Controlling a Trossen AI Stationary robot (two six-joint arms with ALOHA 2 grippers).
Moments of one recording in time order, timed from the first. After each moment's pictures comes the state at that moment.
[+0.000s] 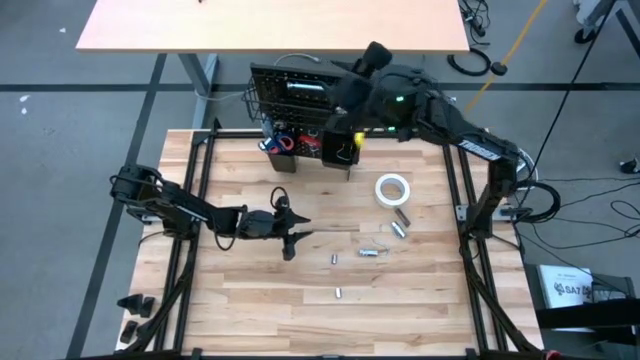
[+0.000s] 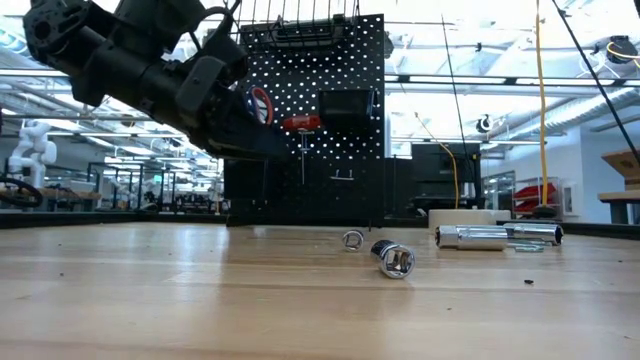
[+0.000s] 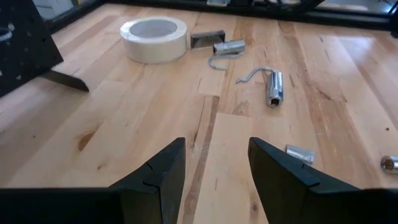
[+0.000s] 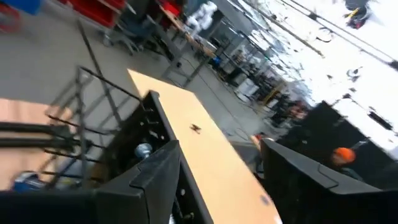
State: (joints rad) left arm -0.15 1.54 0.48 0.66 -0.27 -0.16; right arm -0.20 1.77 2.23 -0.49 0.57 -0.62
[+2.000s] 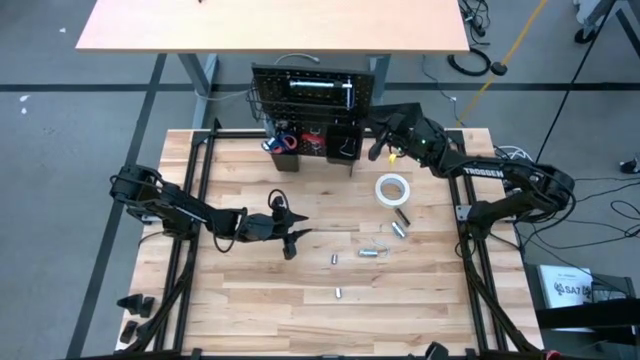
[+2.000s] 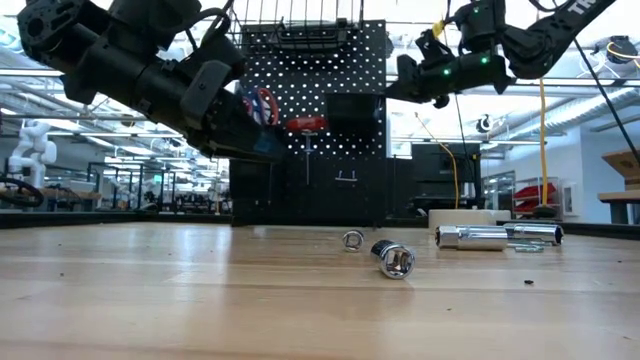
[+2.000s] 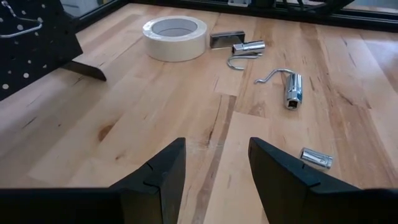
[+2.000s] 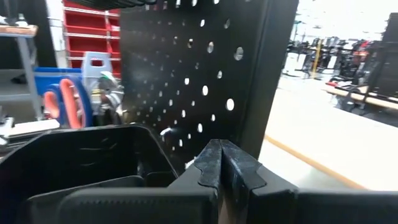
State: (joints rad) left arm -0.18 1.54 0.48 0.64 -0.38 -0.20; right arm -0.61 1.33 0.67 0.70 0.04 -0.08
